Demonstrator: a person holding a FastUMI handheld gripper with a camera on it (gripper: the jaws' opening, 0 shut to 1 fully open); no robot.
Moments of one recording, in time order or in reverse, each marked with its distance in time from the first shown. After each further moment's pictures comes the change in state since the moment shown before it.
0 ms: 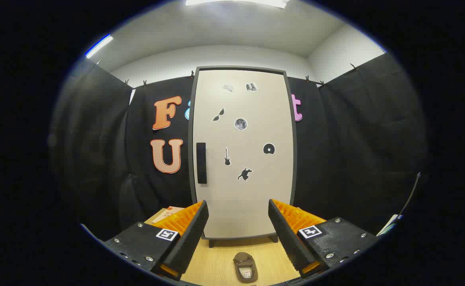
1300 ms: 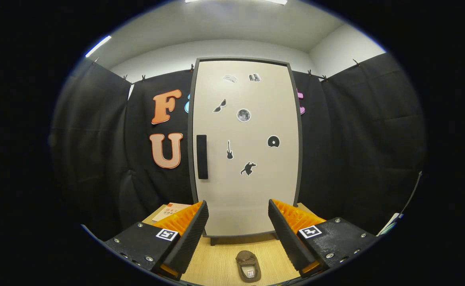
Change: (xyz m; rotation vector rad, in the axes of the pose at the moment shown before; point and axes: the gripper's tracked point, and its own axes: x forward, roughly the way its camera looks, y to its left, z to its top) arm 0.023 0.011 -0.014 -0.001 0.056 0.013
